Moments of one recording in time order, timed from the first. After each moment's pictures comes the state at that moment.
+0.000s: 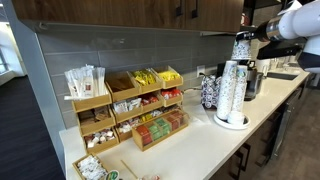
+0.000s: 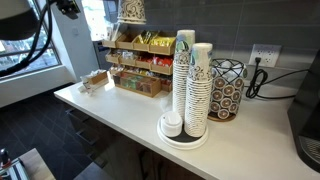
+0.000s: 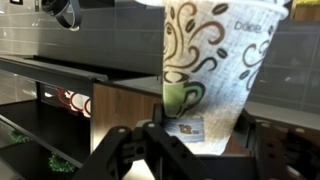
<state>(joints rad) -0.64 -0.68 0.05 -2.39 -1.25 3.25 1.18</state>
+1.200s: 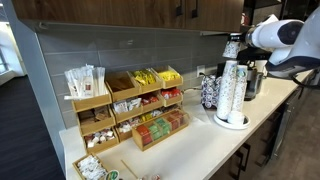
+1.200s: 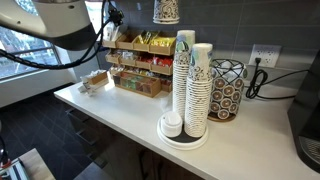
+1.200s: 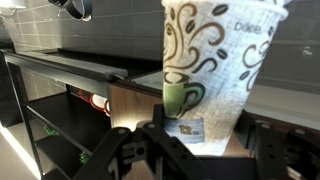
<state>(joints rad) -1.73 -0.71 0.86 -2.25 -0.77 3.63 1.27</state>
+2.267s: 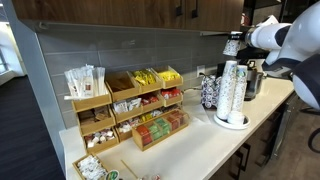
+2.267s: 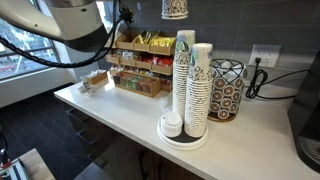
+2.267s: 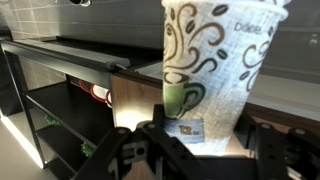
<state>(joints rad) -1.91 -0.73 0.98 -2.19 -0.66 3.72 1.23</state>
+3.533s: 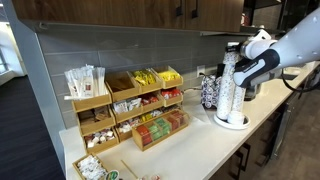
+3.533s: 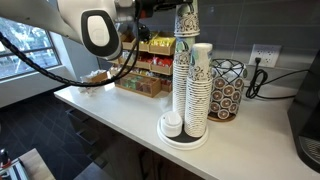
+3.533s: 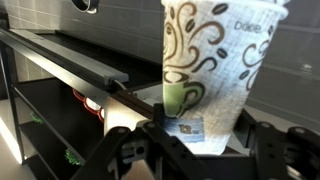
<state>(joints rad) -1.87 -0.39 1.29 -2.24 0.05 3.73 0.19</state>
